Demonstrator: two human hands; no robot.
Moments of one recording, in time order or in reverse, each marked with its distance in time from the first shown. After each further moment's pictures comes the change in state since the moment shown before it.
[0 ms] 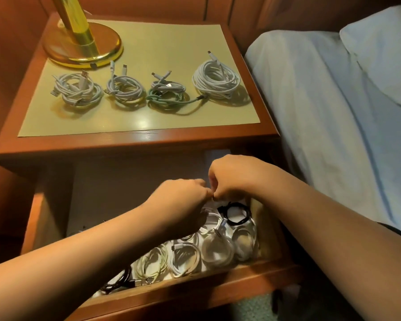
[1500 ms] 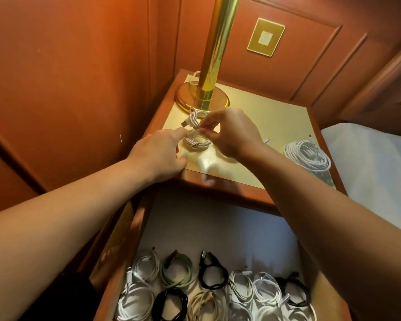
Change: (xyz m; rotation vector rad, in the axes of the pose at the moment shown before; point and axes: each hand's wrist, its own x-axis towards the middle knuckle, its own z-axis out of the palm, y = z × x) left_hand -0.099 -0.213 -0.064 -0.291 0.528 -0.644; right_hand 0.124 -0.156 -0.141 0.283 0.784 -0.373
